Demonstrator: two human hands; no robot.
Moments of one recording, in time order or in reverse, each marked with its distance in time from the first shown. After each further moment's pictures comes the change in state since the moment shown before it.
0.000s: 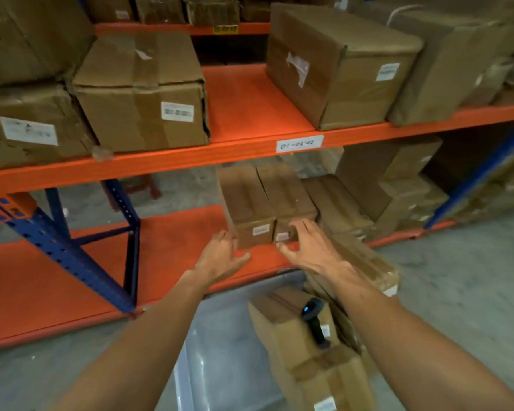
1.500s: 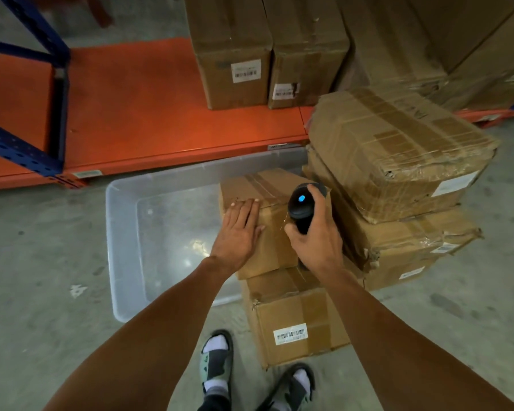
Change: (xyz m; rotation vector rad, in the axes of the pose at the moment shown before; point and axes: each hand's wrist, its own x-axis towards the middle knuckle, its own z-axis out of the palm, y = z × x) left_hand -0.003 -0.086 0.516 0.243 -0.124 0.074; right_hand -0.107 0.286 0.339 0.329 -0.096 0.369
